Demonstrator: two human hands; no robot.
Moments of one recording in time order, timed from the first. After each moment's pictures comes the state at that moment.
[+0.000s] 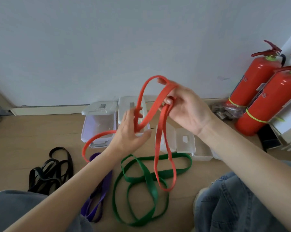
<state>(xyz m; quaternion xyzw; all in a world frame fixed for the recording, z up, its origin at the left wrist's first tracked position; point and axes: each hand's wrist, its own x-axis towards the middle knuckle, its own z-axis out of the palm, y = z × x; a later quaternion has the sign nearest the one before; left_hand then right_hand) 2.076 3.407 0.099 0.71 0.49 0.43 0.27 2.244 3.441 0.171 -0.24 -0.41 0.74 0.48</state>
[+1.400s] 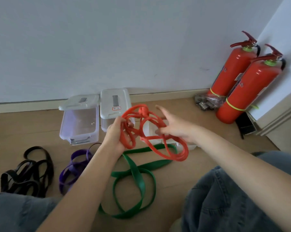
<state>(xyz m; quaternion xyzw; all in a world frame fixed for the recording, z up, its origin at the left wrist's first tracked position) 2.105 3.440 0.041 0.15 0.41 0.50 0.75 2.292 3.435 0.094 -0.56 -0.62 0.52 0.16</state>
